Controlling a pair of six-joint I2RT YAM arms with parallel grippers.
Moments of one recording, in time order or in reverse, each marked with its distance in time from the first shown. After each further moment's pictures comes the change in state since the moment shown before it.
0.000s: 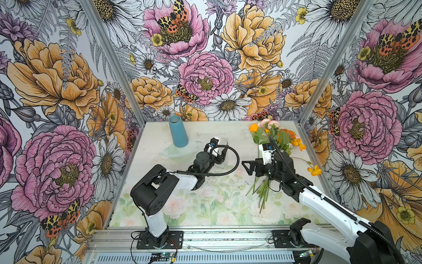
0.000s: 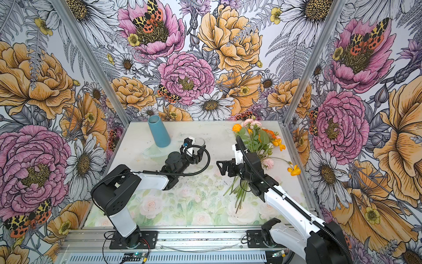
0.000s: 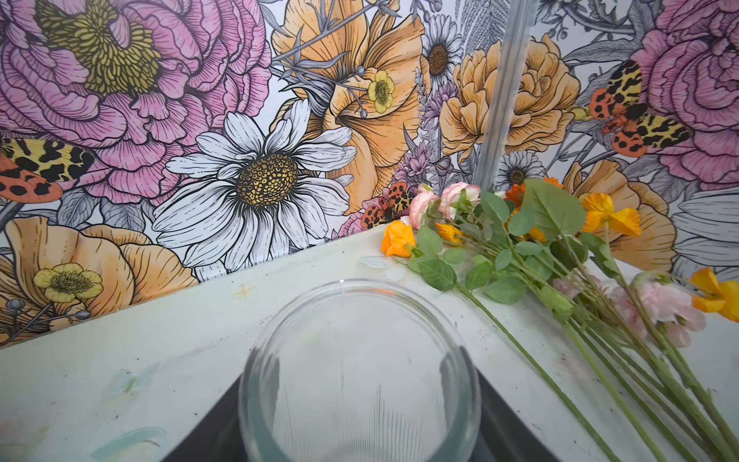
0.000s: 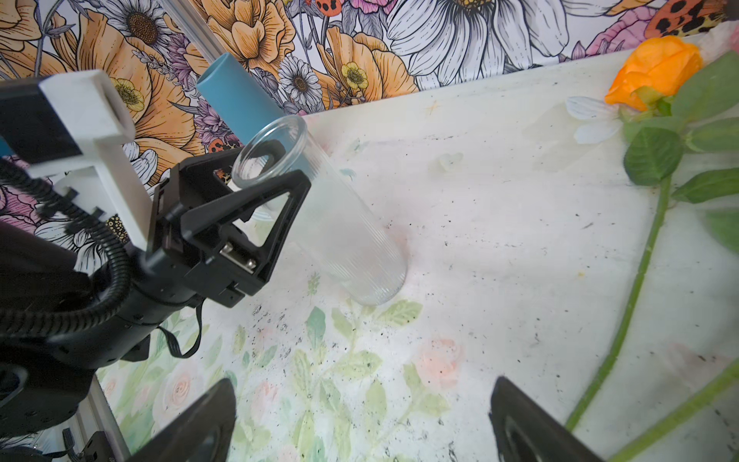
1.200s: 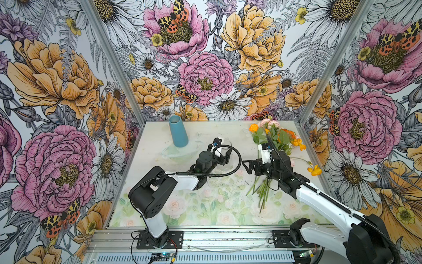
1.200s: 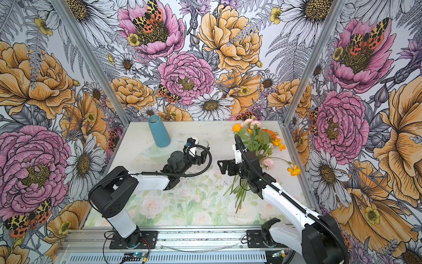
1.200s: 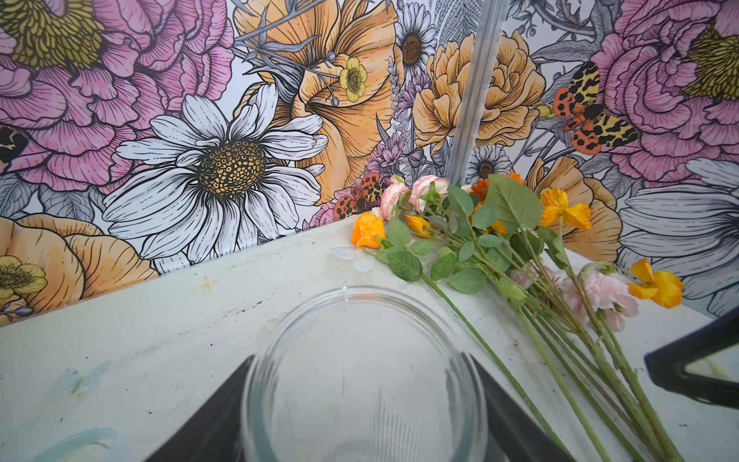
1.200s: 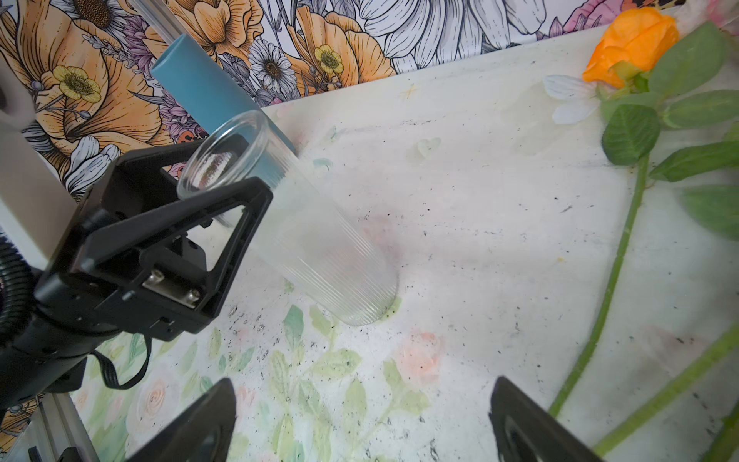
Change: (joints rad) left arm -0.055 -0.060 -0.004 -0.100 0.032 -0.034; right arm -0.021 0.065 0.008 0.001 0.023 0.000
